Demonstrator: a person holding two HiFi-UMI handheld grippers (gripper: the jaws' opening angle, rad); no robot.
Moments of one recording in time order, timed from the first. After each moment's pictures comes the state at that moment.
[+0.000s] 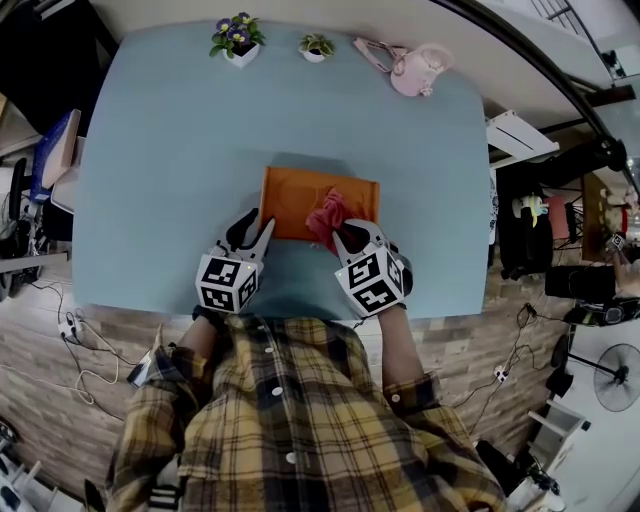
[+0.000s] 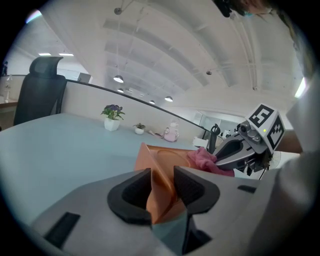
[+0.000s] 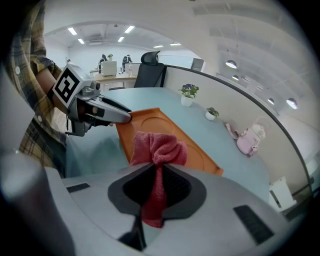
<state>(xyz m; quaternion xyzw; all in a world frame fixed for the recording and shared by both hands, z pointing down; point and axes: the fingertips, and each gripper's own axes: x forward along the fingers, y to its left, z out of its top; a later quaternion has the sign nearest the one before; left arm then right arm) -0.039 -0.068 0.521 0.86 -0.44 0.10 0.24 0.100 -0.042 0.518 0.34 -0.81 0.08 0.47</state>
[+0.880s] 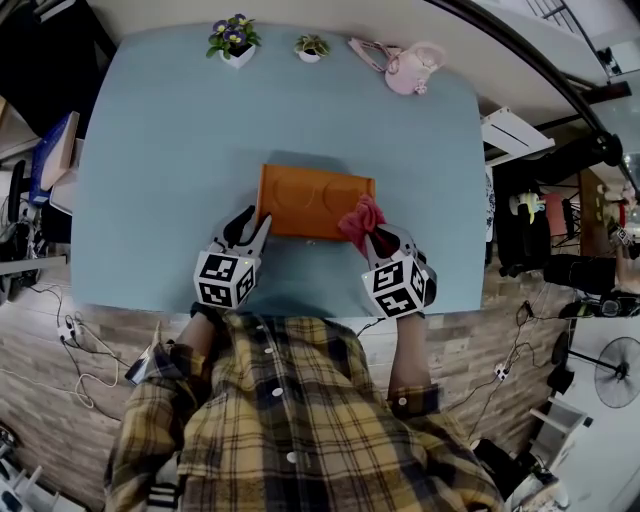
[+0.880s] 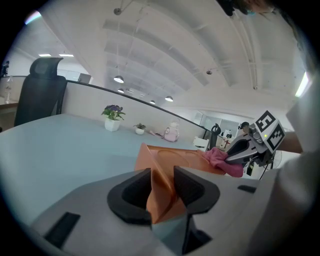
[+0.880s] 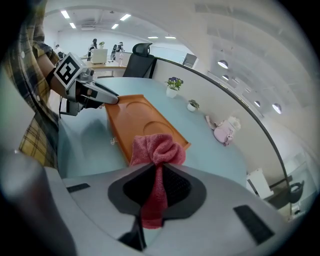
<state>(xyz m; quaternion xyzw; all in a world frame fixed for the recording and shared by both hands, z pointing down) -0.040 -0.067 0.520 0.85 -0.45 0.10 0.24 0.175 -0.027 0.507 0.40 -0.76 0.06 0.52</state>
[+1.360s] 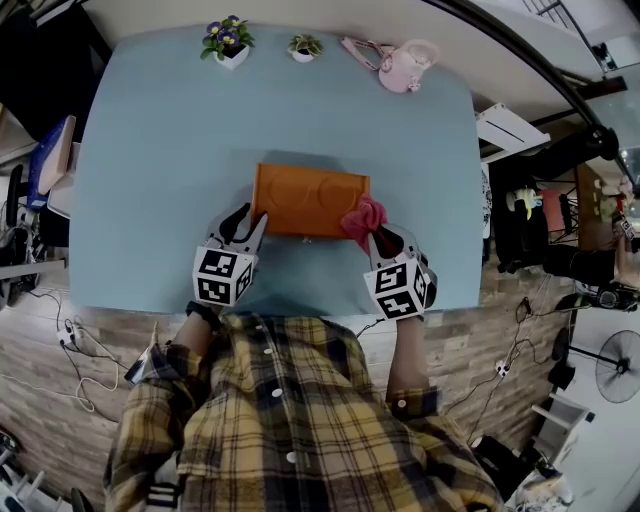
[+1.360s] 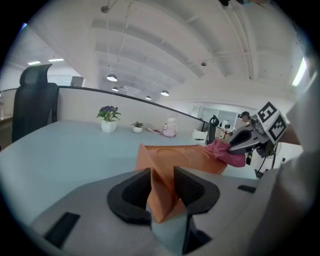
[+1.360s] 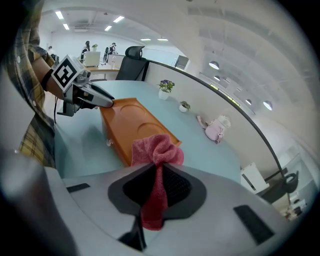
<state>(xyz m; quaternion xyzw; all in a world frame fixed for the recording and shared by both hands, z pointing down) -0.037 -0.068 0.519 0.86 -0.44 0.15 0.22 0.189 -0.025 0.493 0.44 -0.75 0.06 0.50</state>
